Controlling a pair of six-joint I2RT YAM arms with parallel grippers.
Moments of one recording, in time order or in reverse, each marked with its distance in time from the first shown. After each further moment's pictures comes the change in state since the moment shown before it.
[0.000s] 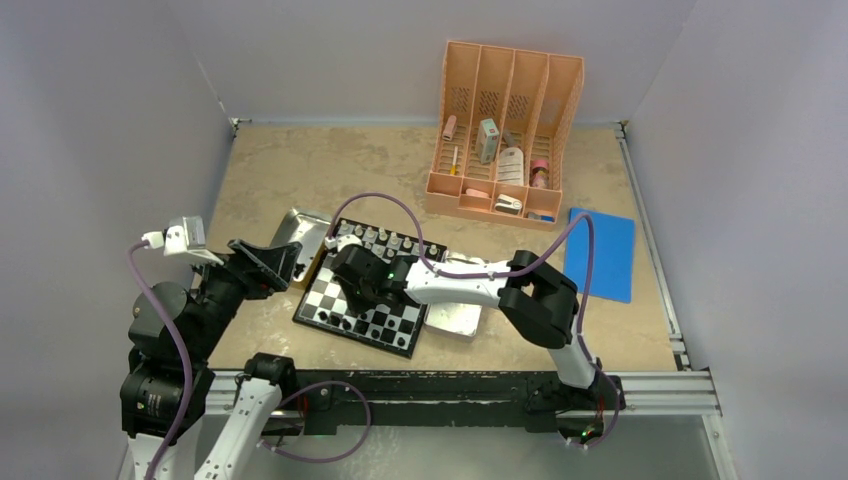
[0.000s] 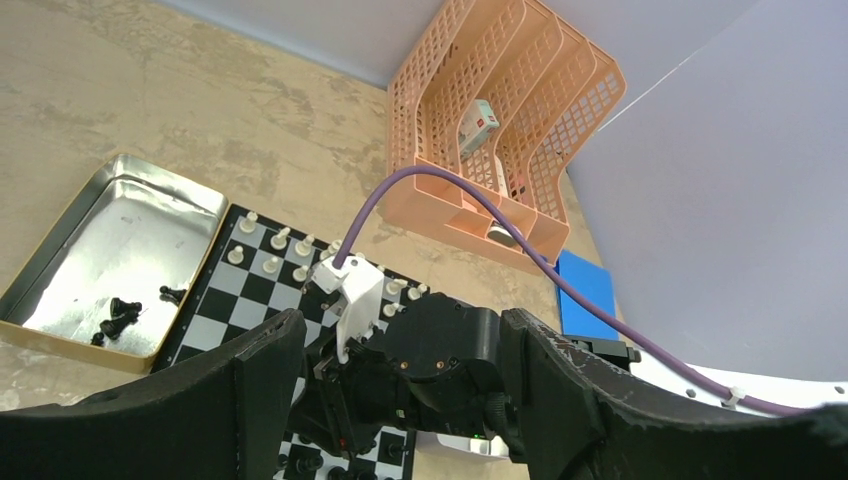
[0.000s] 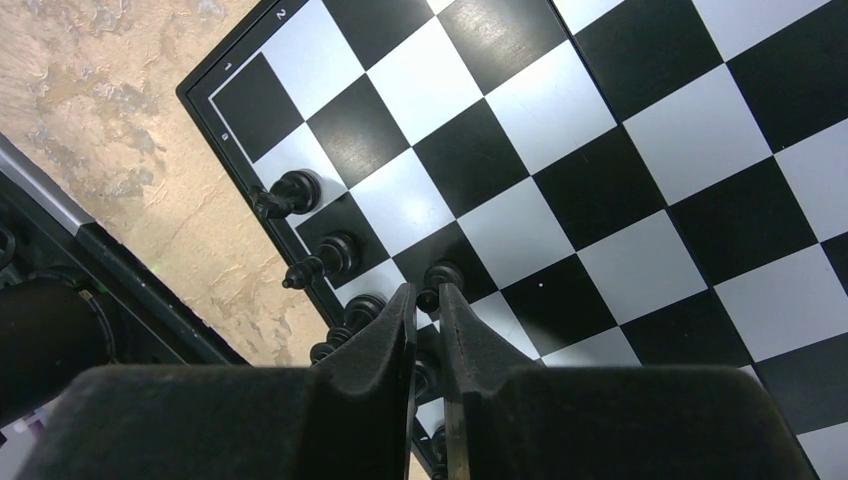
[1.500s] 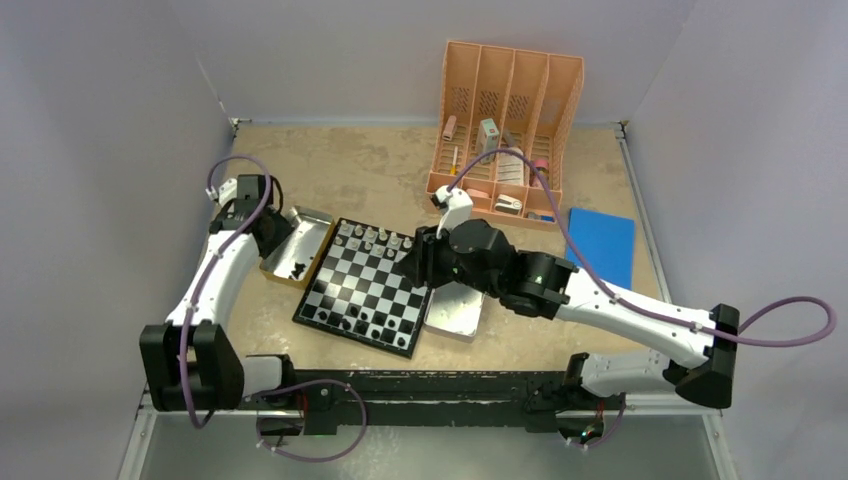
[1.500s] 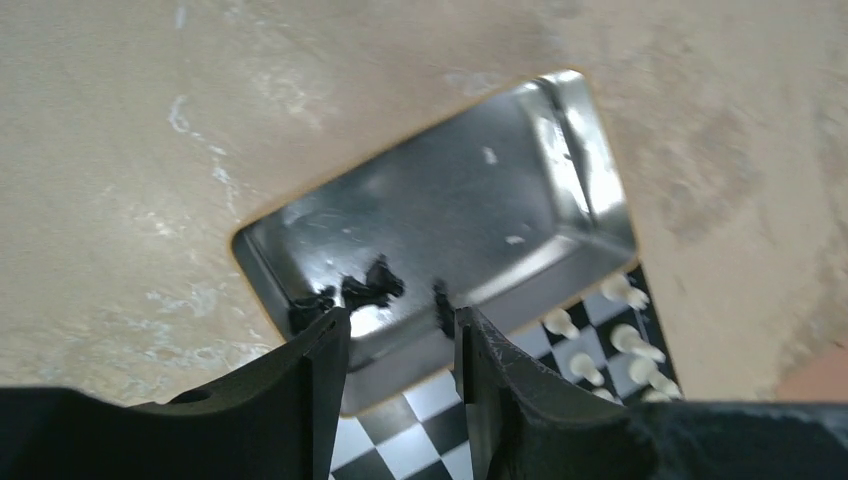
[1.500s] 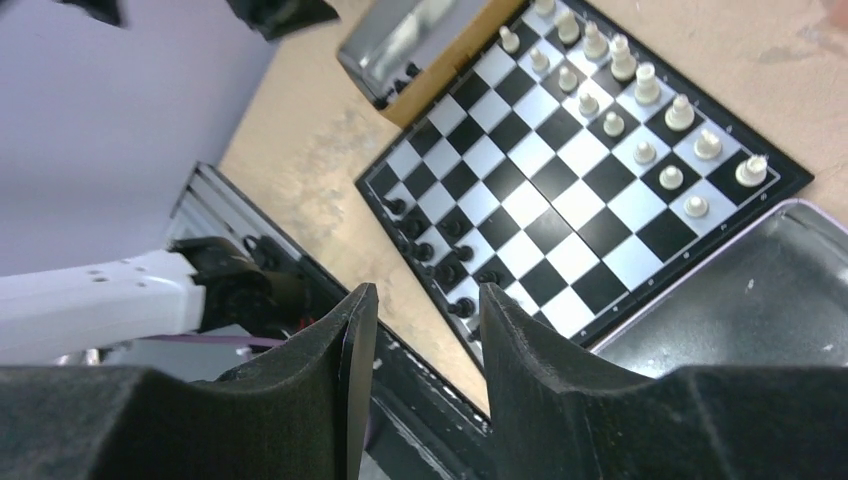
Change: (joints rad) left arm 0.166 0.833 -0.141 0.144 -0.395 -0.209; right arm -0.060 -0.822 -0.373 -0.029 0.134 0.103
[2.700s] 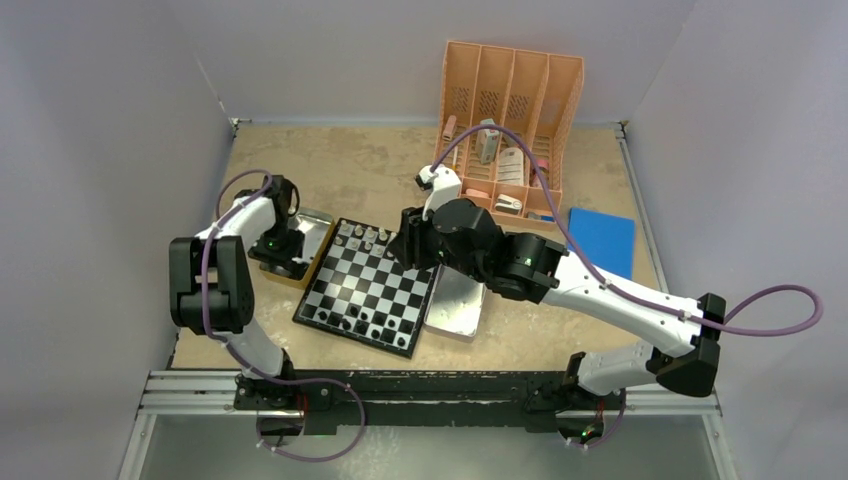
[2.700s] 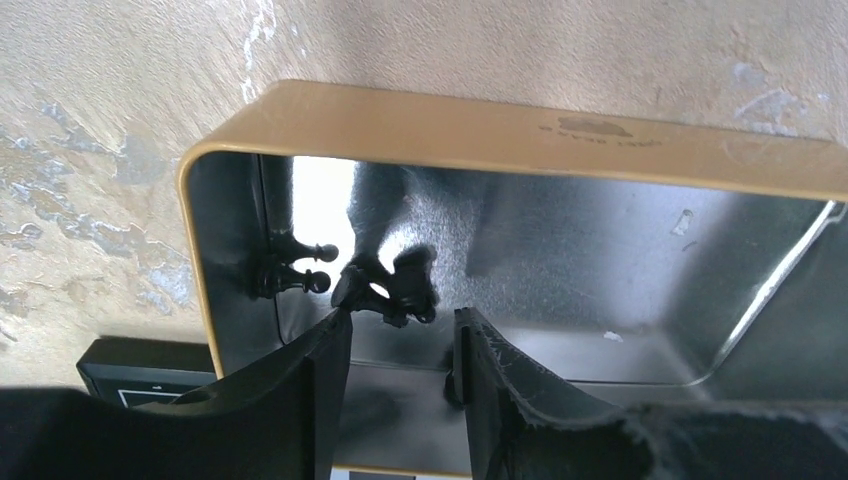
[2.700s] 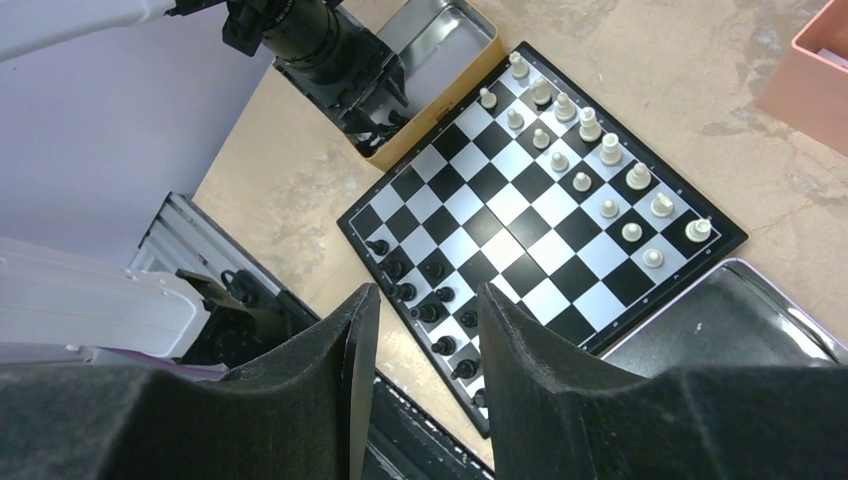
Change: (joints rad) left arm 0.035 0.451 0.124 -0.223 0.030 -0.549; right arm 0.000 0.106 0.246 -0.117 0.070 -0.088
